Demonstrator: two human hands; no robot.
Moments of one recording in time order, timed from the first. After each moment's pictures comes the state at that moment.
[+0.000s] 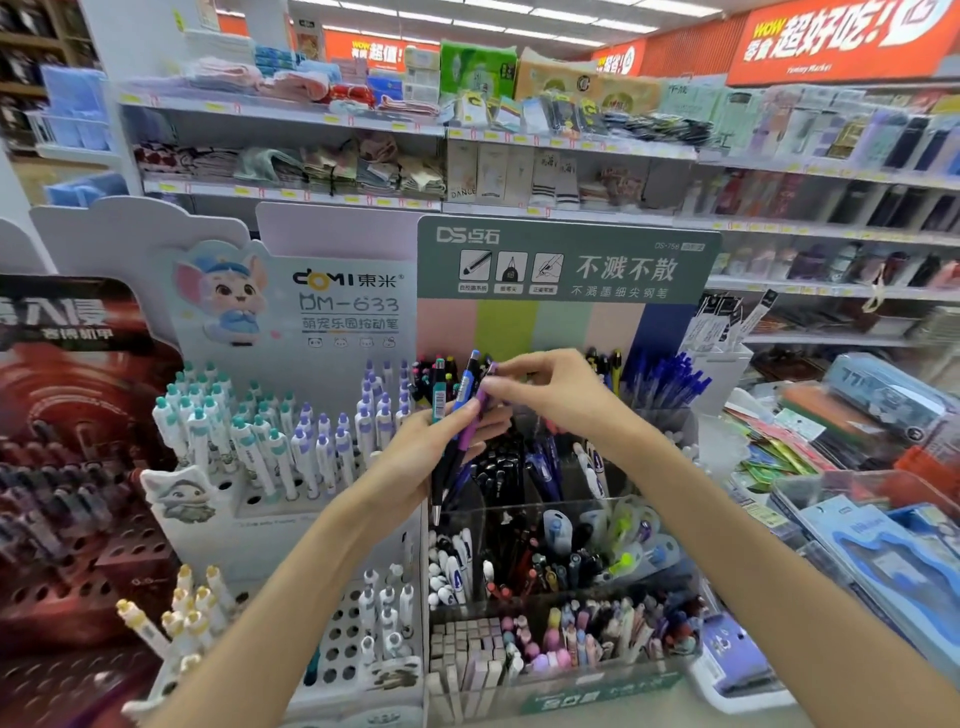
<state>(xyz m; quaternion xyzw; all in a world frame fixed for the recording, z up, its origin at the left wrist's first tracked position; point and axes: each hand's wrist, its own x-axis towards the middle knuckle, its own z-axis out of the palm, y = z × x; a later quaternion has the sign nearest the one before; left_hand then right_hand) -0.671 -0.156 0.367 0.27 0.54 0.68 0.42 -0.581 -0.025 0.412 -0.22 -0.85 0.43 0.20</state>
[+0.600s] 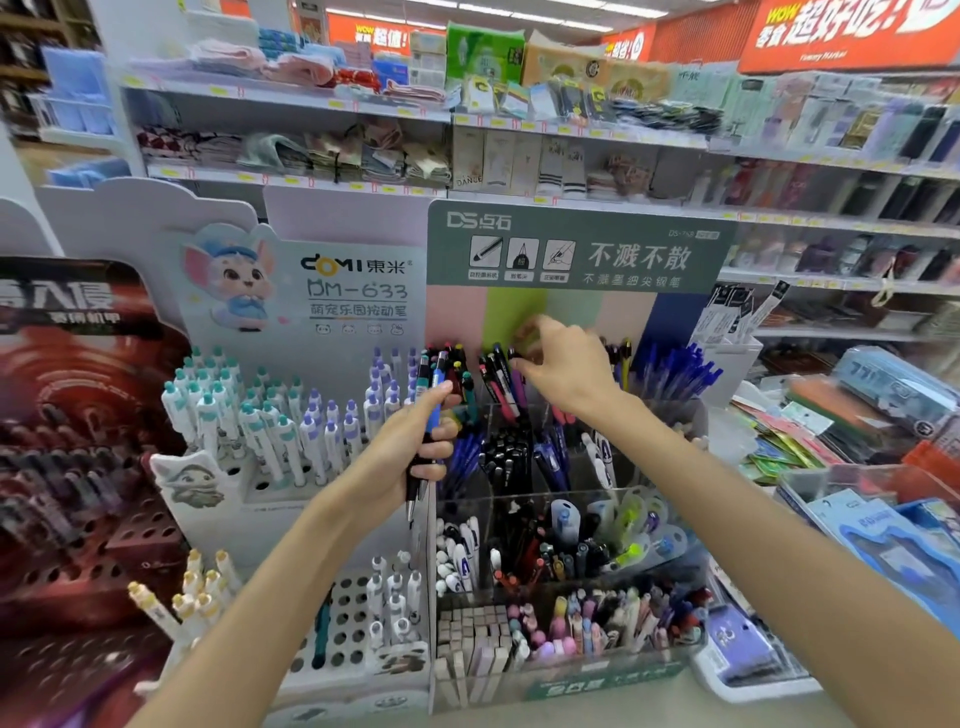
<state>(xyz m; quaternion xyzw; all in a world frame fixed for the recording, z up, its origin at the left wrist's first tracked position) -0.690 -0.169 0.356 0.19 0.52 0.69 0.46 -0.616 0.007 0.395 -0.26 -0.93 0.08 0.24</state>
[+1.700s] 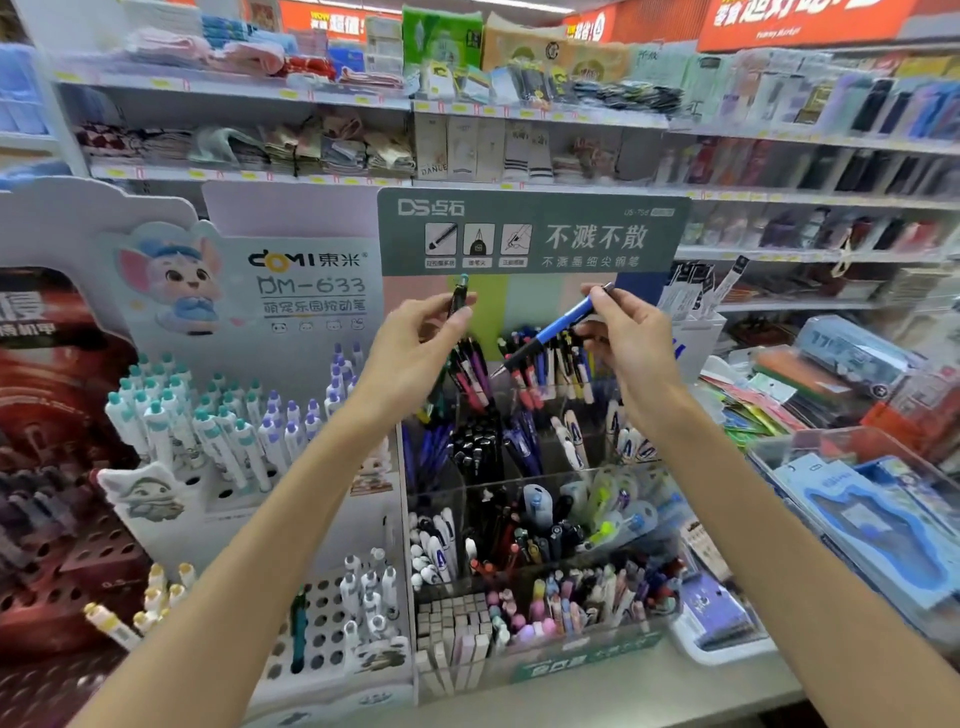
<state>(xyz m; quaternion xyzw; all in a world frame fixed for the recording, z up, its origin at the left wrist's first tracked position) -0.689 -0.131 0.404 0.43 0.70 0.57 0.10 -0.550 0.007 0.419 -0.30 -0.60 0.58 0.45</state>
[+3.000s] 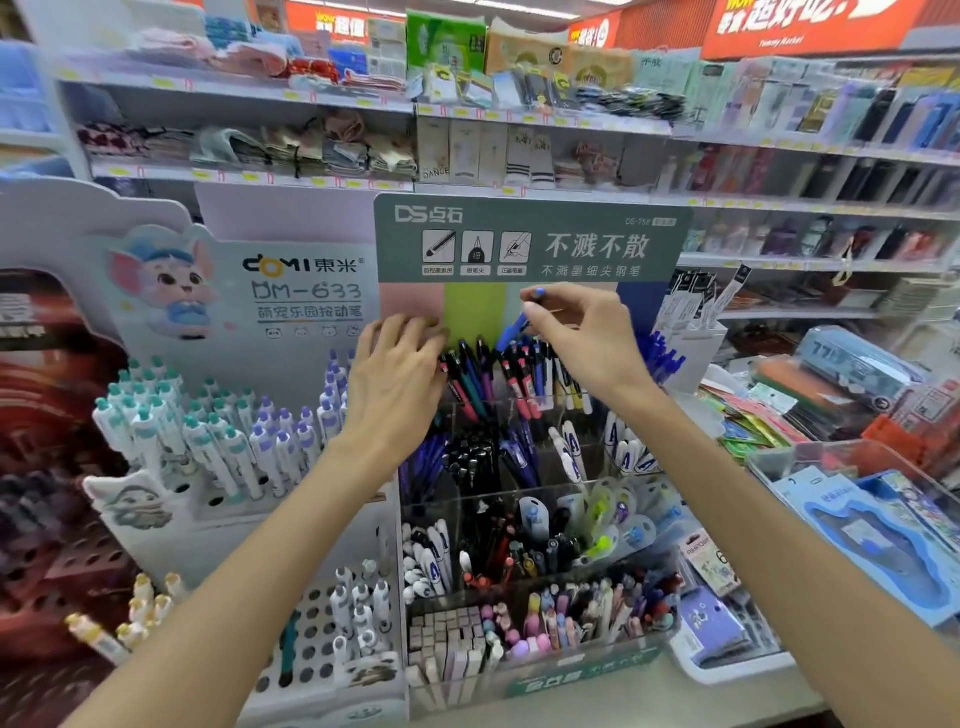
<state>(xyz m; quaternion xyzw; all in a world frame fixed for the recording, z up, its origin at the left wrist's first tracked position) -0.711 -0.113 0.360 0.49 0.80 0.19 -0.30 -0.569 0.012 0.423 -0.22 -0.82 0.35 0.40</state>
